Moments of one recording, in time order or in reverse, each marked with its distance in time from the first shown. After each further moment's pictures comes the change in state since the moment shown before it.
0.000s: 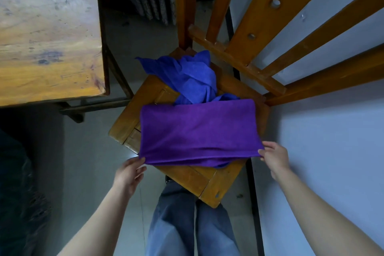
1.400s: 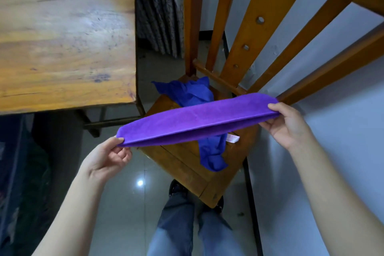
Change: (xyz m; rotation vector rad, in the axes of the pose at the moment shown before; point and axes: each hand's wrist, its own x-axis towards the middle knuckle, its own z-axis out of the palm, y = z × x) left_hand -0.141 0.101 -0.039 -0.471 -0.262 0.089; right_hand -0.137 -0.152 -0.081 0.692 -0.474 -0.187
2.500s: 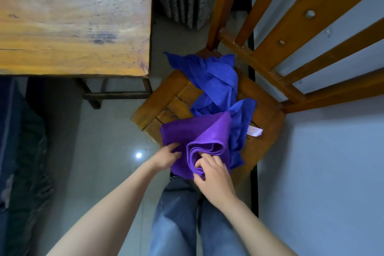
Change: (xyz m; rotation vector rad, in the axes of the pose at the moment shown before) left_hand 0.119 -0.123 -0.015 1.435 -0.249 0.059; right_hand -0.014 0.239 0.033 -1.517 -0.308 -0.574
